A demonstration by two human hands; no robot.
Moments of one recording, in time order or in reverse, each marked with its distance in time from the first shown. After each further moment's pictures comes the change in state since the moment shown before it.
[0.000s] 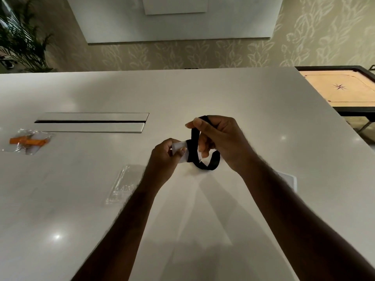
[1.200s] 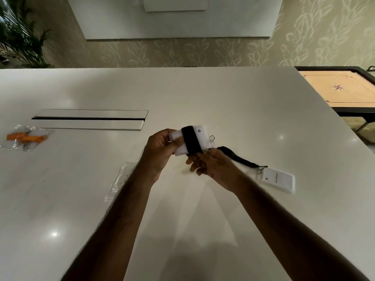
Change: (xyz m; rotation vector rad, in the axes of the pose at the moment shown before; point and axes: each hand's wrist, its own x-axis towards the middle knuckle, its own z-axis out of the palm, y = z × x) left_hand 0.005 0.019 -0.016 -0.557 -0.117 -0.105; right_hand -0.024 0.107 -0.003 0.291 -0.091 0.309
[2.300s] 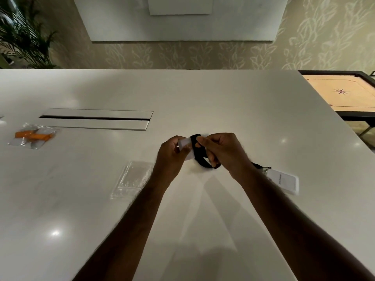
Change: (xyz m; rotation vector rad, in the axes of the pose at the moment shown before) left_hand -0.004 -0.027 0.014 0.336 0.149 0.085; right_hand -0.004 -0.058 0.027 -0.423 0.321 -0.131
